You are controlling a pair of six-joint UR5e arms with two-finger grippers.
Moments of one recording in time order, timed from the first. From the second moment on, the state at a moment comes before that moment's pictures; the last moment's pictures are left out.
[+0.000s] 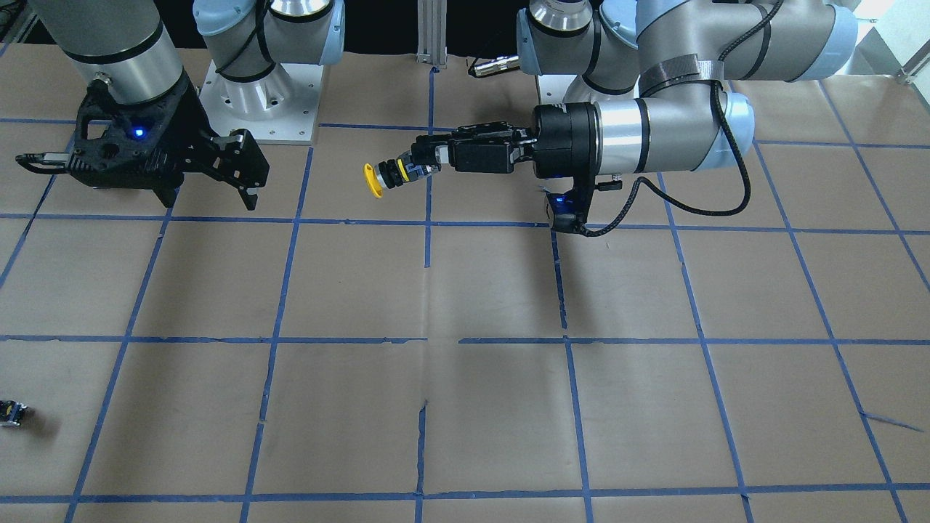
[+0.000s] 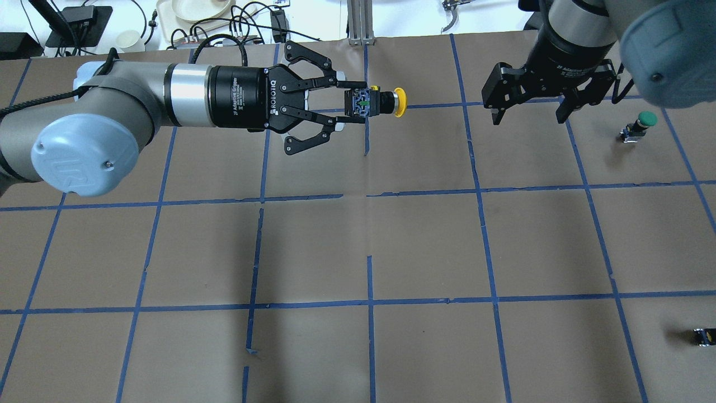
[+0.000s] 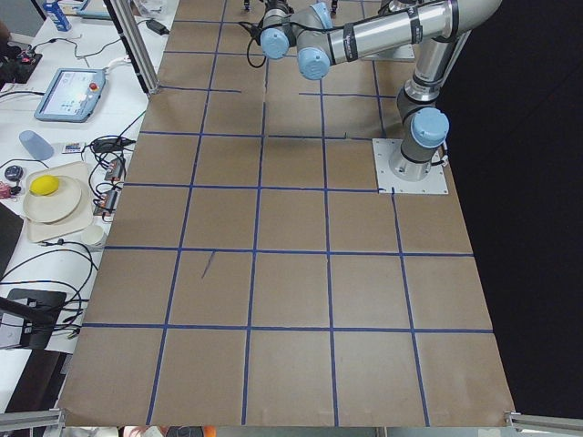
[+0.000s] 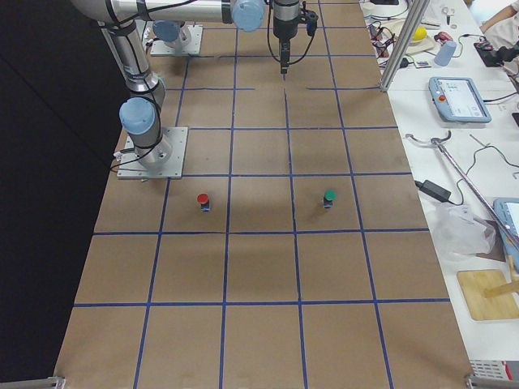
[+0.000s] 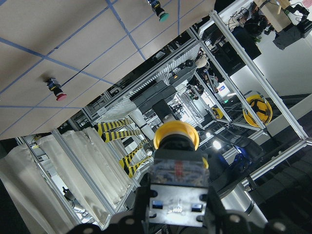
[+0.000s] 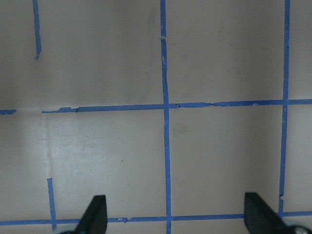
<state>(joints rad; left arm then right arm) -1.52 -1.63 -1.84 -1.65 0.15 -0.53 1.57 -1.55 1.58 -1.64 -1.56 0.02</state>
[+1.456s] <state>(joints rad) -1.54 -1.64 -1.83 -1.64 0.14 -0.53 1.46 -1.56 1.58 -1.59 -1.35 0.03</state>
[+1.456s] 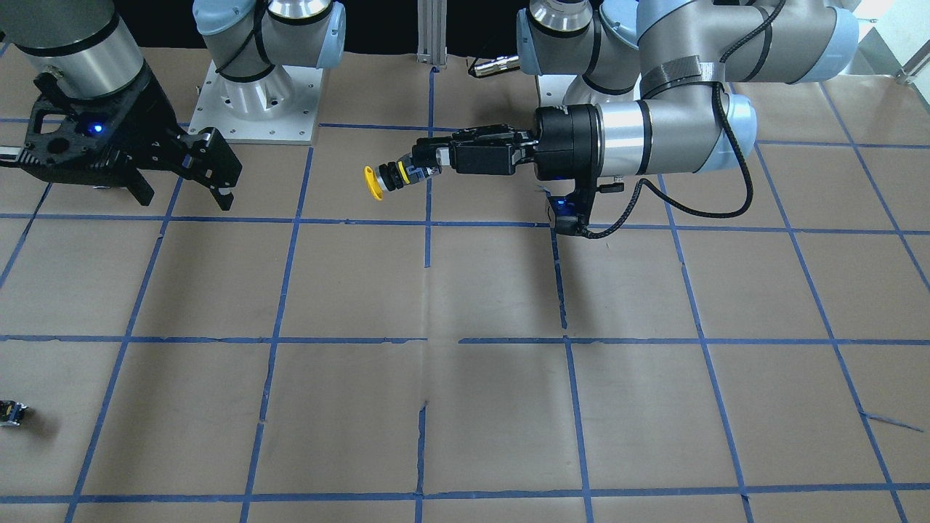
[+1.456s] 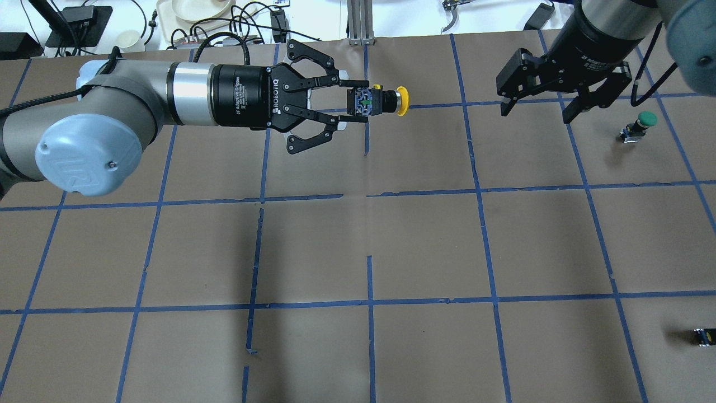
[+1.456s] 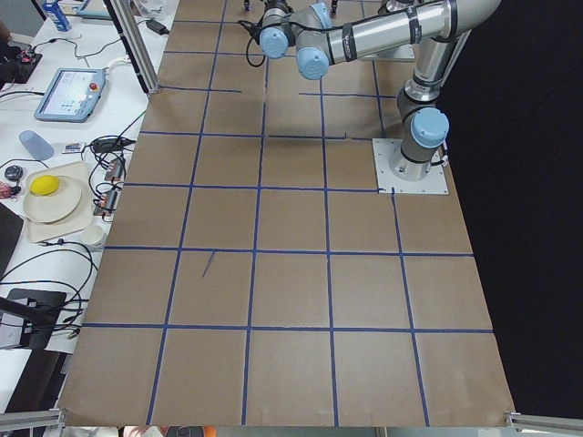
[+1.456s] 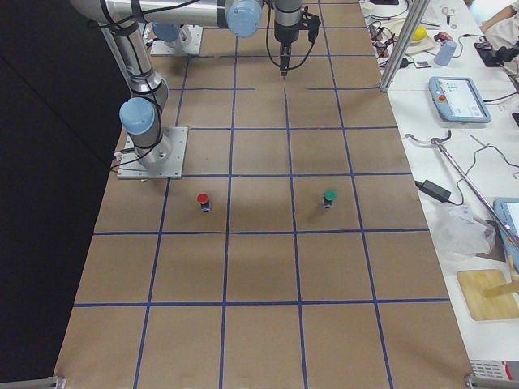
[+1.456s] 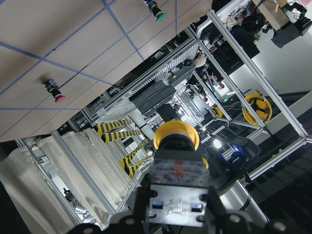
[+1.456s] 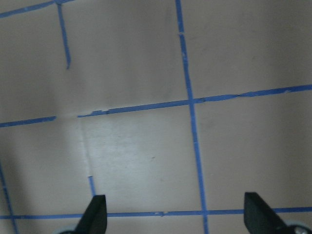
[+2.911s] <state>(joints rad) -1.59 -1.64 -1.83 -1.64 0.11 -0.53 1.22 -1.49 1.58 -0.90 -0.58 0.11</state>
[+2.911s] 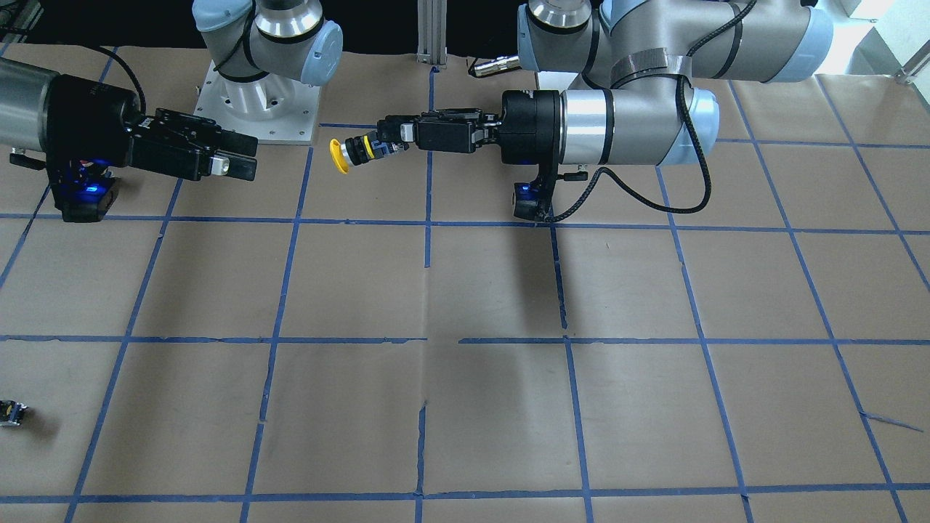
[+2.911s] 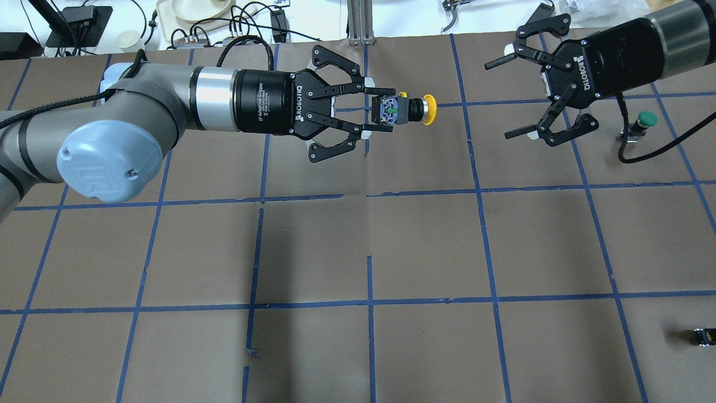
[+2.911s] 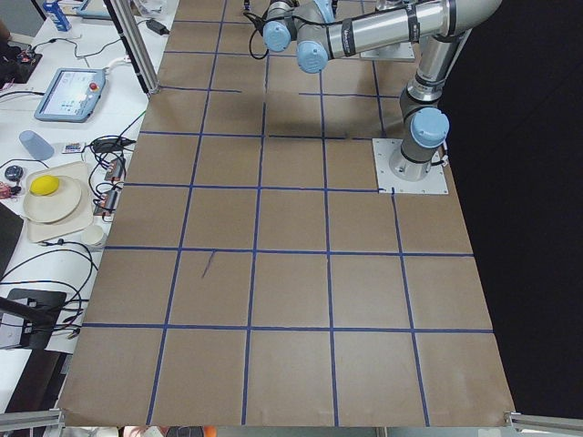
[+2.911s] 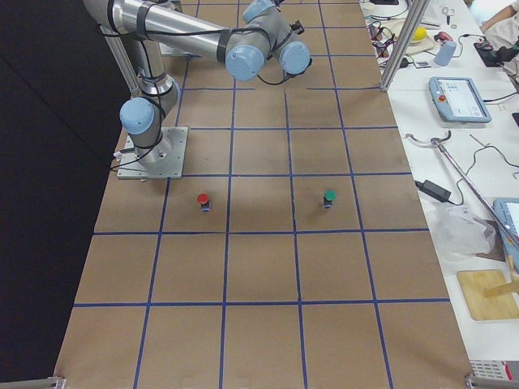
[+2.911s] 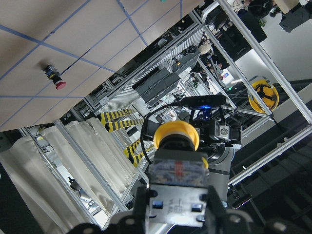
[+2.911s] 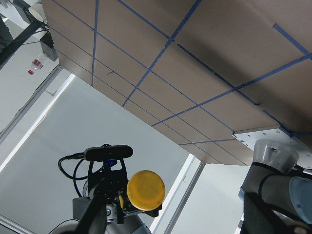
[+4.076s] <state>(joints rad) -1.60 -1.64 -1.84 -1.64 0.11 -0.52 1.23 -1.47 1.59 -0.60 -0.36 0.13</state>
